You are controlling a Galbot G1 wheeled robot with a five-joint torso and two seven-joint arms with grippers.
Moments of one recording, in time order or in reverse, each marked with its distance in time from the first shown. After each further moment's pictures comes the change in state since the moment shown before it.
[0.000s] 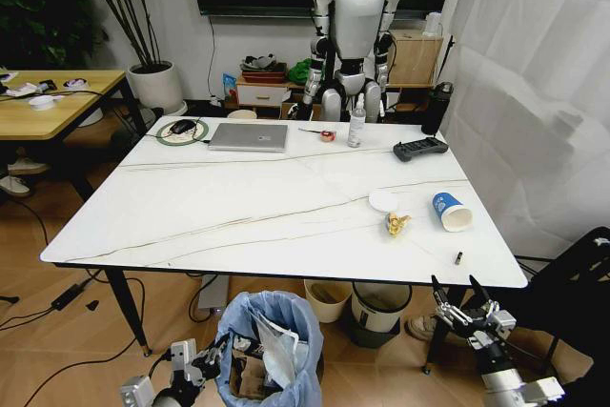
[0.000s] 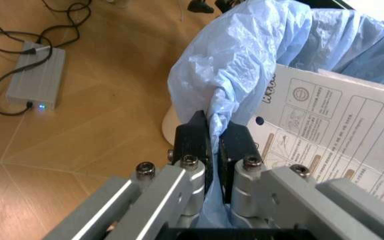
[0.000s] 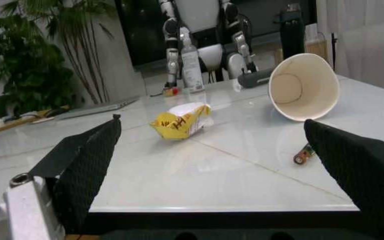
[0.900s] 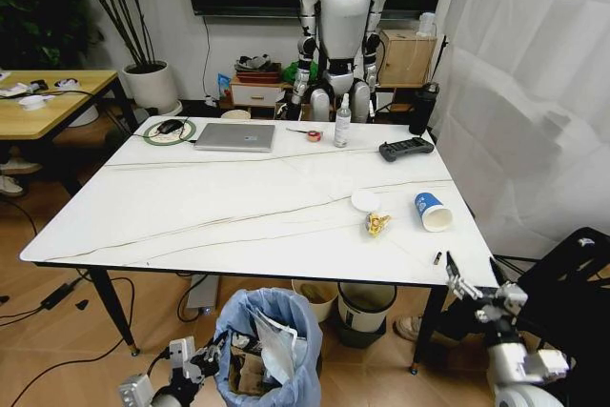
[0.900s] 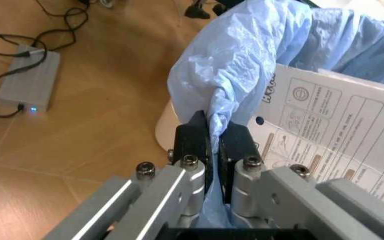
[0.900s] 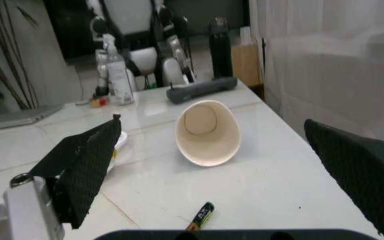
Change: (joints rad) left arm 0.006 -0.021 -0.024 -0.019 0.002 0.002 -0.008; right arm 0.027 -0.183 -0.131 0.185 -0.035 -0.191 0.554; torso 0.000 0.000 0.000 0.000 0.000
